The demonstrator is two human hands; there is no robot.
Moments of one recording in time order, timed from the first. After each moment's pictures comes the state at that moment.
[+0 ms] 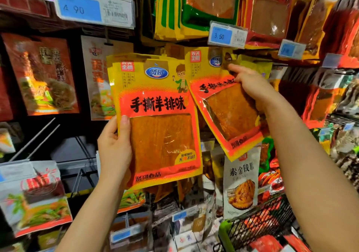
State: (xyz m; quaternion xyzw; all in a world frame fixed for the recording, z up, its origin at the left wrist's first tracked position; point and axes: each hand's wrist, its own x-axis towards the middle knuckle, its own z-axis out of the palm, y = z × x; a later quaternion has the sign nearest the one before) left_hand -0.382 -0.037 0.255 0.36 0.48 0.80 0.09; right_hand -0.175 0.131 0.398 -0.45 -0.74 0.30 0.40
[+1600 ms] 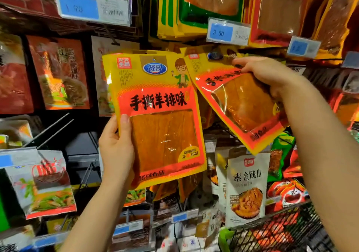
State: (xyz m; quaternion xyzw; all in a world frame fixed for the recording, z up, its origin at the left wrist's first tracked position) left_hand -0.354 -0.032 0.249 0.32 0.47 0.82 0.03; right_hand -0.153 0.150 0.427 -0.43 -0.77 0.33 0.35
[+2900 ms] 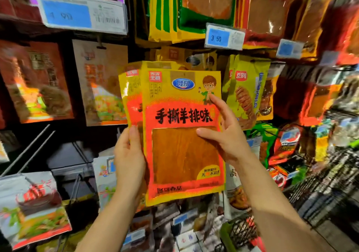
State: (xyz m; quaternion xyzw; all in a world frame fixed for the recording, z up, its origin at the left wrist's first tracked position) left_hand -0.357 -0.020 0.255 0.33 0.50 0.79 0.12; right_hand -0.190 0.085 0.293 -0.18 -0.67 0.53 0.49
